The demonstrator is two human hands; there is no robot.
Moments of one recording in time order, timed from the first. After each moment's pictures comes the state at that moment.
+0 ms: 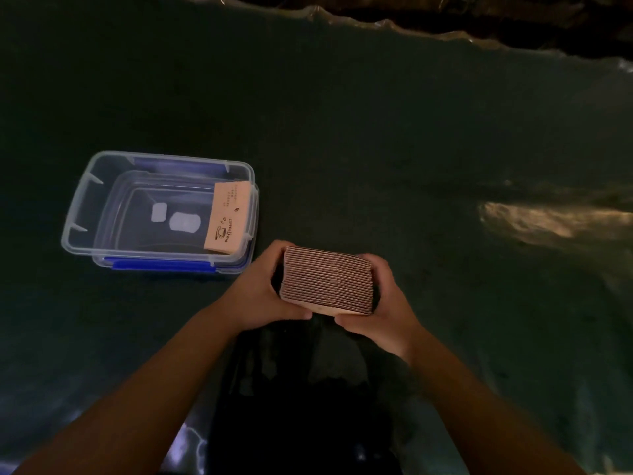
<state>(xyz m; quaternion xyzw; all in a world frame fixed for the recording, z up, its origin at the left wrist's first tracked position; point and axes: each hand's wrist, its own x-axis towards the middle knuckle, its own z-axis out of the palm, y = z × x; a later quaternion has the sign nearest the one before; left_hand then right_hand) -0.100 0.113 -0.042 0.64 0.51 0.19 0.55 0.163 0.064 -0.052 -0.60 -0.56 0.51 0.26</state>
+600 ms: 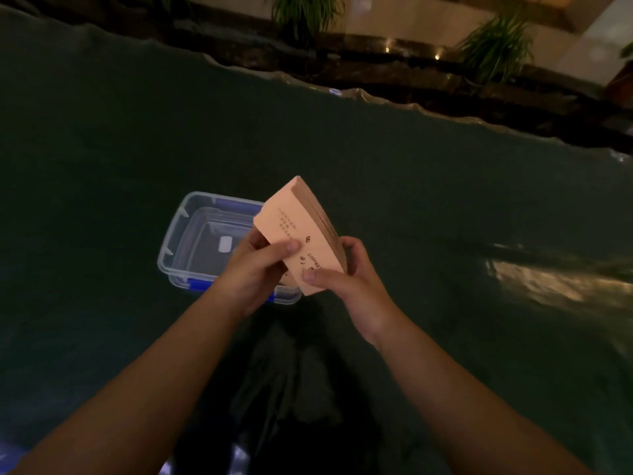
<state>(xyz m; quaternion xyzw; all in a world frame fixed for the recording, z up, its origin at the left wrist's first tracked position) -0.180 0.138 0.058 0.29 0.42 0.47 0.72 0.015 0.127 0.063 -0.53 -0.42 0.67 0.33</state>
